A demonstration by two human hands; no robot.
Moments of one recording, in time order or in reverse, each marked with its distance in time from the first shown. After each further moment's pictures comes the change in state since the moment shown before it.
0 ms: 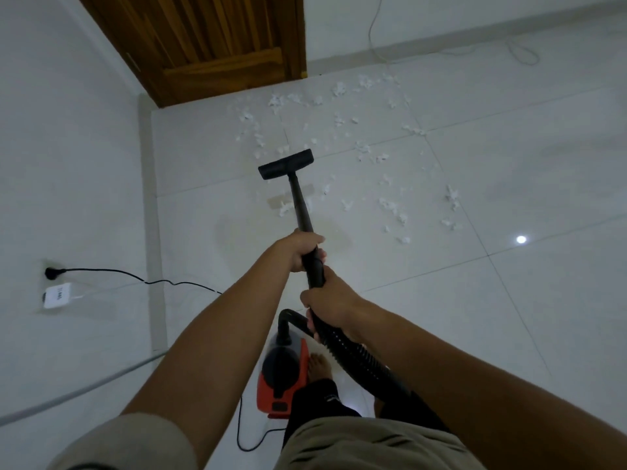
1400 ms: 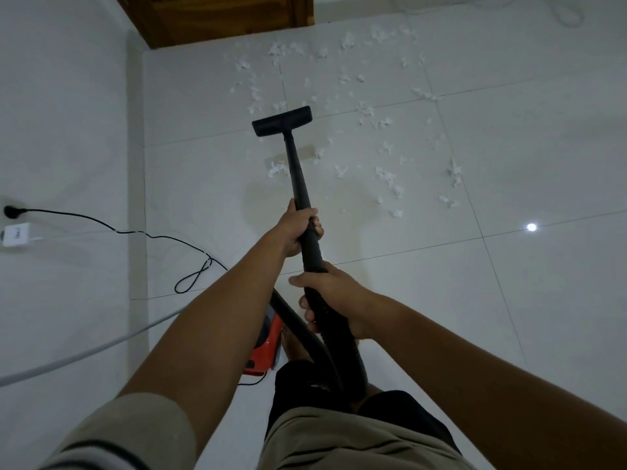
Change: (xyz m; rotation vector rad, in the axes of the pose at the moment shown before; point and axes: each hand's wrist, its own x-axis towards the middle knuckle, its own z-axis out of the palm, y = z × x) left_hand 0.034 -0.053 0.086 -0.388 0.011 0.111; right_hand -0.016 0.063 -0.096 0.183 -0.234 0.102
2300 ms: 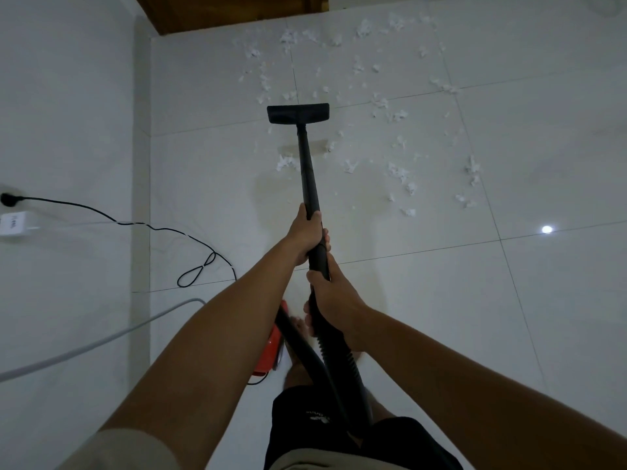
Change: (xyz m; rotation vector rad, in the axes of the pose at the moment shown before) left_hand 0.027 -0.028 0.000 0.237 0.106 0.048; right_hand 0.055 0.029 -0.006 -0.076 0.192 -0.102
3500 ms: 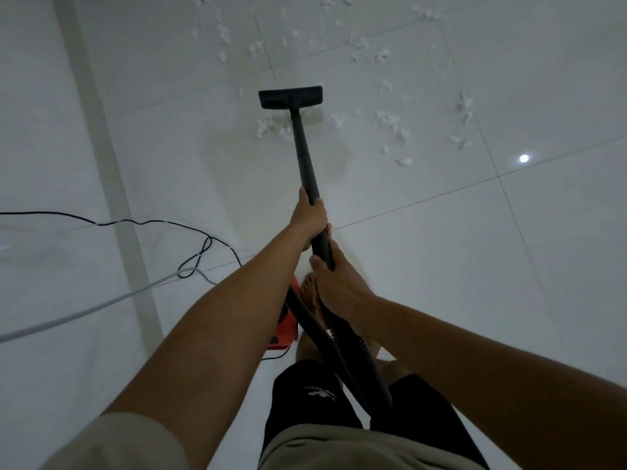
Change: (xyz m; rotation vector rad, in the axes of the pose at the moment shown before) left_hand 0.027 -0.025 -0.036 0.274 -0.045 -0.064; right_hand 0.037 0.023 0.056 -0.149 0.163 0.067
